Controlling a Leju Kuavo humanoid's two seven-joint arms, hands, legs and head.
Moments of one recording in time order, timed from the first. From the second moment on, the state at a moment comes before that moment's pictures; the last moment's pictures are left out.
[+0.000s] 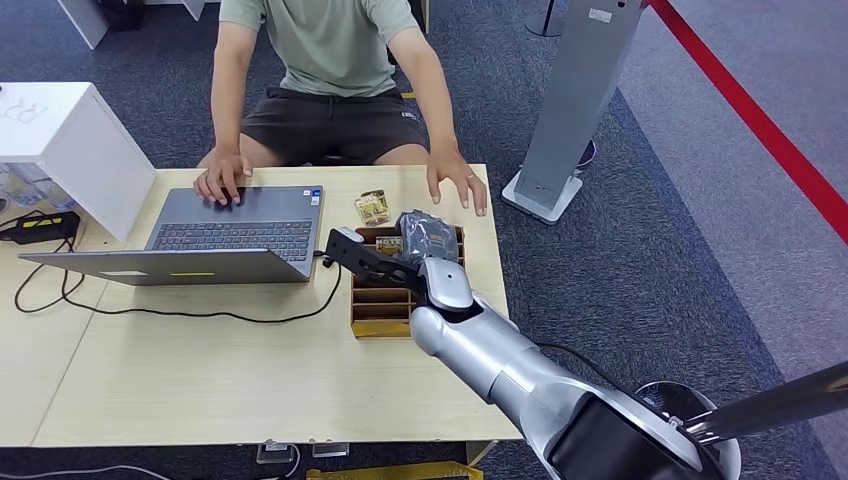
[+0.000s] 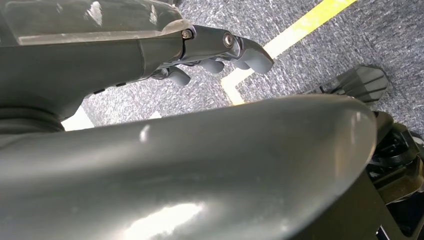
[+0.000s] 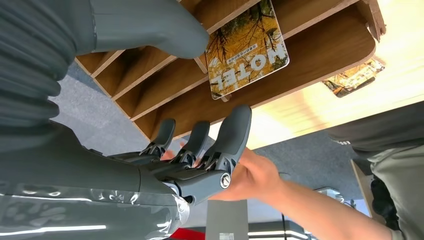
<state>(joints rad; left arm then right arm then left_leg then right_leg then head) -0.20 -0.14 1.14 -0.12 -1.53 -0.23 0.15 -0.84 0.24 0.78 -0.58 0.79 -0.25 0.54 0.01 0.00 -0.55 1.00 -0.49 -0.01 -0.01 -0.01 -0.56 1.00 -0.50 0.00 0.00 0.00</state>
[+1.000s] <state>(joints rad) -0.18 -0.12 1.17 -0.12 -1.53 -0.22 0.13 -0.79 0.19 0.82 -0.95 0.79 -0.22 0.55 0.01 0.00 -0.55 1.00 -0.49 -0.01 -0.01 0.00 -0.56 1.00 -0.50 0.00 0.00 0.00</state>
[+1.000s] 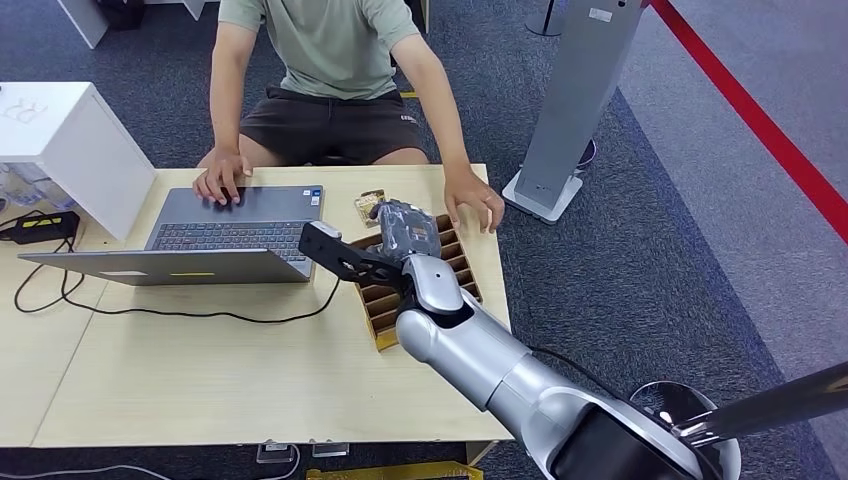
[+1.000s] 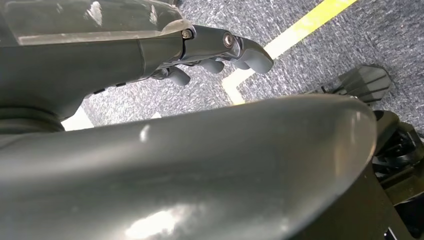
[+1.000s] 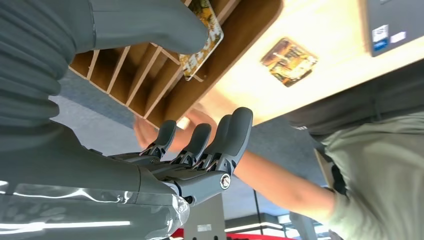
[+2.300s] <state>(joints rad) -0.18 -0.15 1.18 -0.12 -1.55 -0.22 0.14 -0.81 0.22 0.81 -0.70 0.77 -0.21 0.54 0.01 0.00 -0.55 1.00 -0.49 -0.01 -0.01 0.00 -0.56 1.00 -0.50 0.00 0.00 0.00</state>
